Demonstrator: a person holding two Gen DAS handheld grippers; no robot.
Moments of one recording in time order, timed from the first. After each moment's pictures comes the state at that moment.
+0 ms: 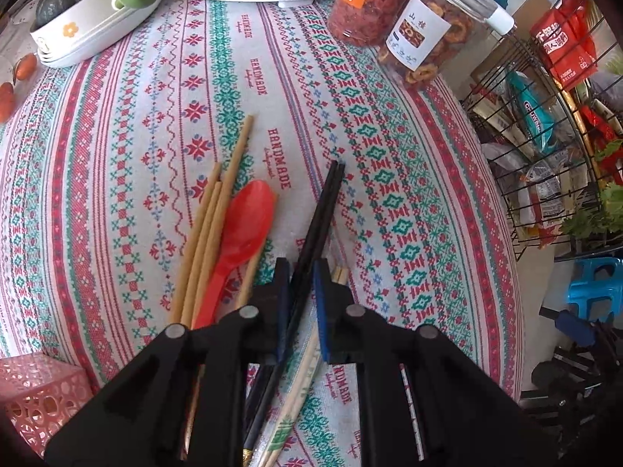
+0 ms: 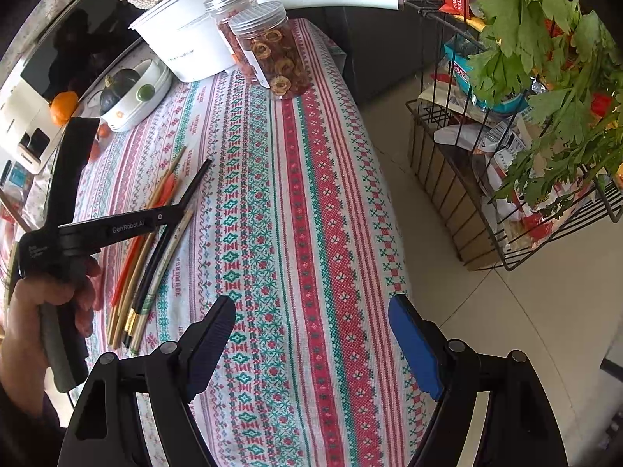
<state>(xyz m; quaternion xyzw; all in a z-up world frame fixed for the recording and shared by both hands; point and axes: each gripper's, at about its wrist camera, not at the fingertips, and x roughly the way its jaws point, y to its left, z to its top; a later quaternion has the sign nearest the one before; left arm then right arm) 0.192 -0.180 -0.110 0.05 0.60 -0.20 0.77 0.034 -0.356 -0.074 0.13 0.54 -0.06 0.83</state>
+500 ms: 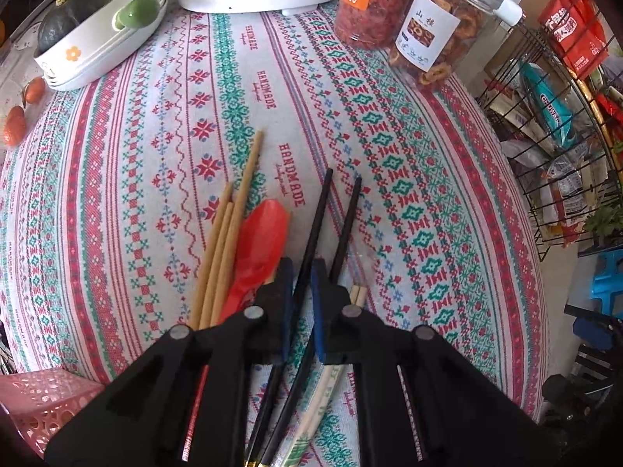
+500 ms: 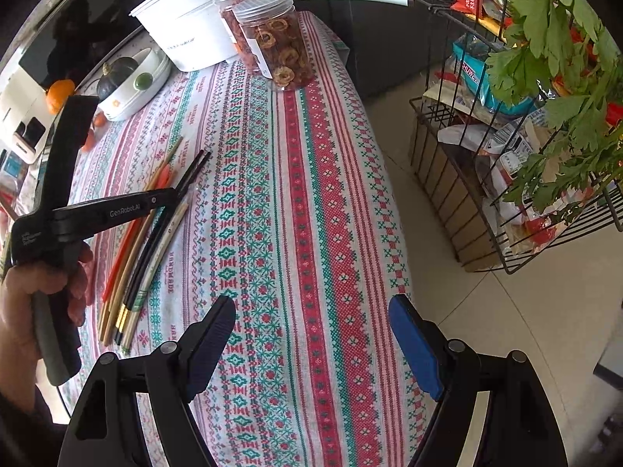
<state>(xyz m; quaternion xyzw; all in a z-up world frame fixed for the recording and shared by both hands) 0.193 -0.200 -0.118 0.10 0.59 -0.17 0.78 0.041 -0.353 -0.081 0.11 0.55 -0.06 0.82</state>
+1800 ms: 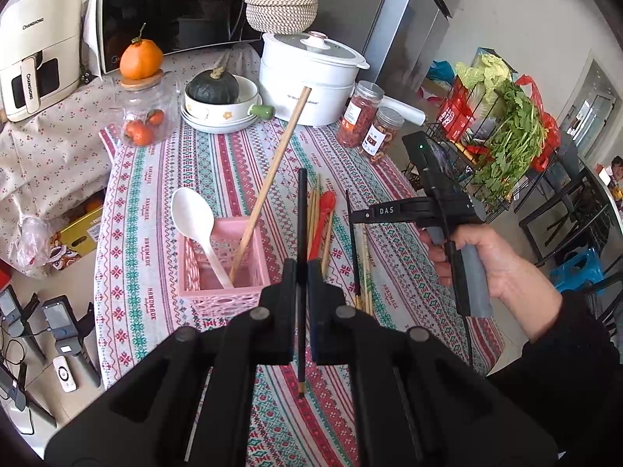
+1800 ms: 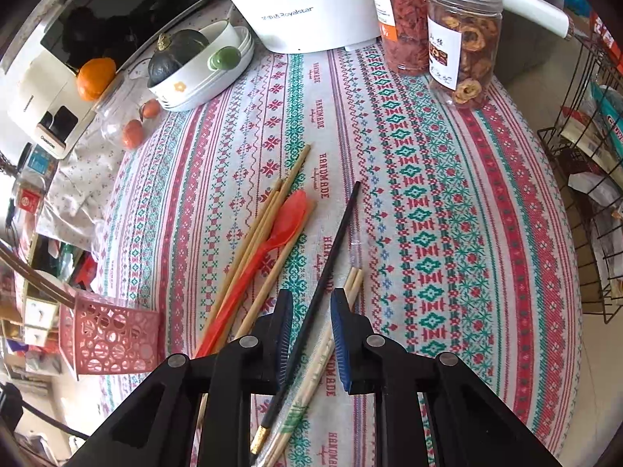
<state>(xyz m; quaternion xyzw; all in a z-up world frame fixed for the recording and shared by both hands) 0.049 0.020 0.027 -0.01 0.43 -0.26 0.86 0.154 -0.231 -0.114 0.14 0.55 0.02 0.83</state>
